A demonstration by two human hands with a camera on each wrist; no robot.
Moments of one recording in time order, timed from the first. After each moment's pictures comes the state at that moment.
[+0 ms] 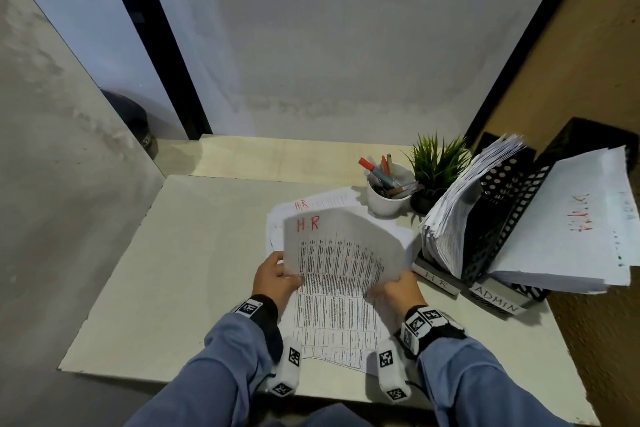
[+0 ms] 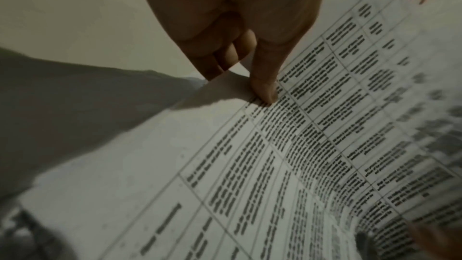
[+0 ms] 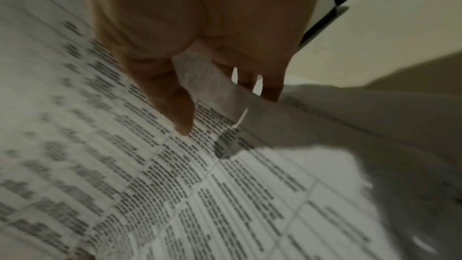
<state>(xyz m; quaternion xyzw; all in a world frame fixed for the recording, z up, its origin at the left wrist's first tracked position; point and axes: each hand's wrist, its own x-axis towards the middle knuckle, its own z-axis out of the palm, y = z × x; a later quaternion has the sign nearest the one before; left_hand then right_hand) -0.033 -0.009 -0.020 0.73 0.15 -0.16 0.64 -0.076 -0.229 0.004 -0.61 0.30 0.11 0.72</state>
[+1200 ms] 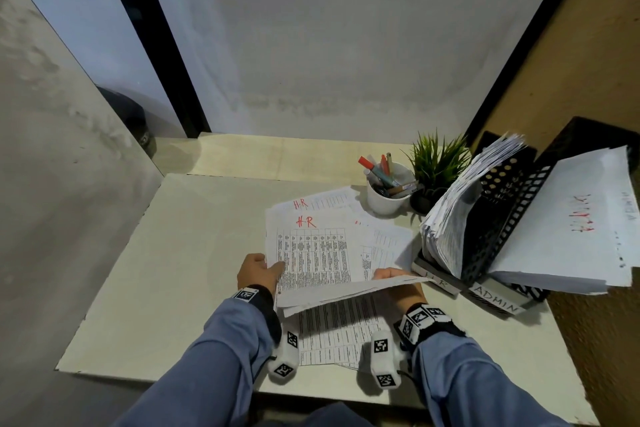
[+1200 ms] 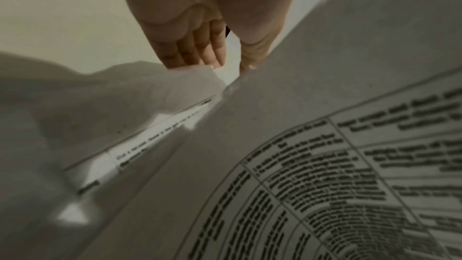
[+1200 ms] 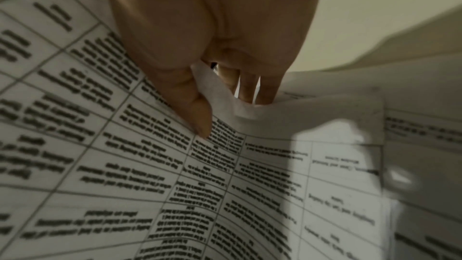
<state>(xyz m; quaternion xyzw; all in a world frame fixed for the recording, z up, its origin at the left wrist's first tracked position) -0.010 0.003 -0.031 0.82 0.28 -0.12 0.49 -0.056 -0.244 -0.047 -0.69 0.32 0.16 0.62</state>
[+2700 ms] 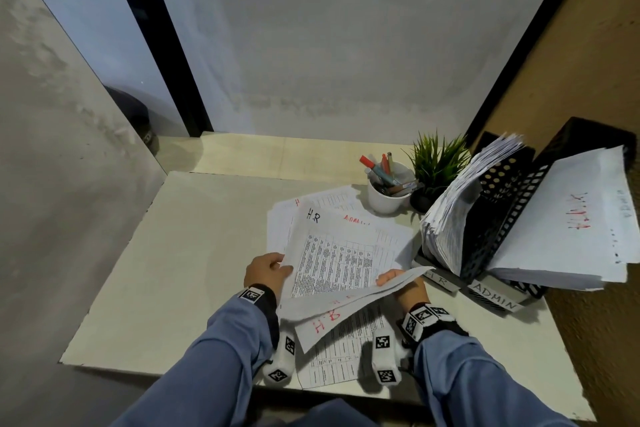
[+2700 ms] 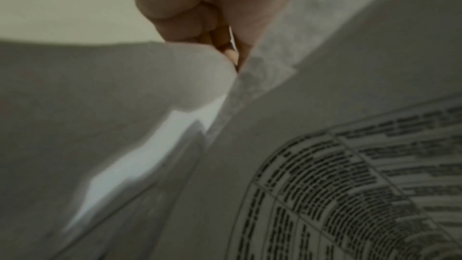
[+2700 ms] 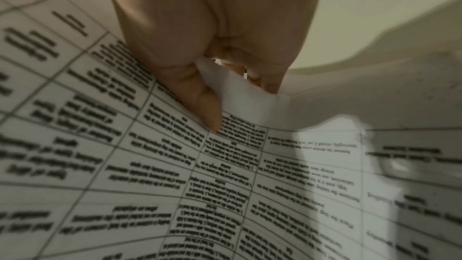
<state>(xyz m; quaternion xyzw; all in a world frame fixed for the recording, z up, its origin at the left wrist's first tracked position) -0.016 0.004 -0.039 0.85 0.19 -0.12 0.49 -0.069 -0.243 -0.029 -0.63 0.36 0.05 0.68</state>
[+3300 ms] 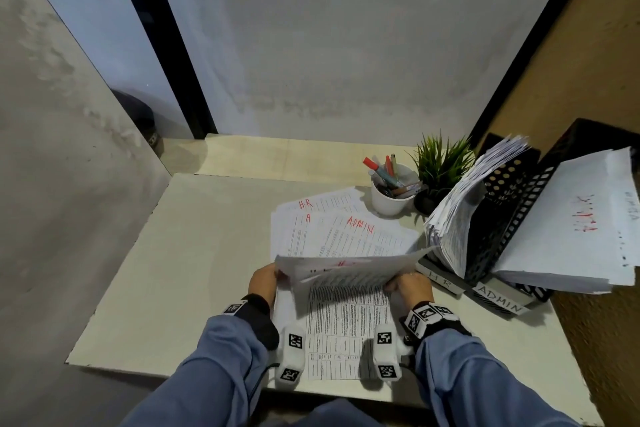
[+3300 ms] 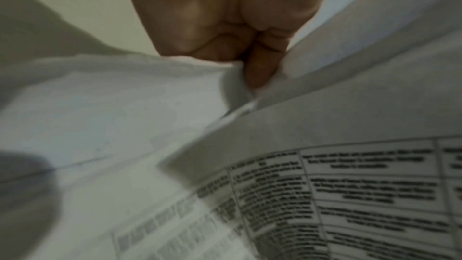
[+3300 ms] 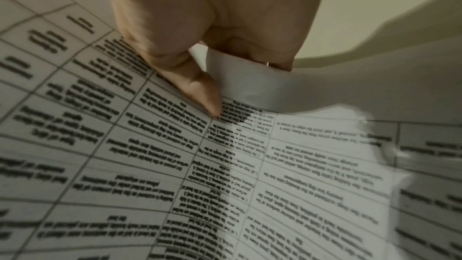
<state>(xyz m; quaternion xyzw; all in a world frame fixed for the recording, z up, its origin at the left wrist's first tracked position) -0.028 0.002 -0.020 0.64 0.31 -0.18 0.68 -0.062 -0.248 -0.019 -0.73 0.41 0.11 0.54</state>
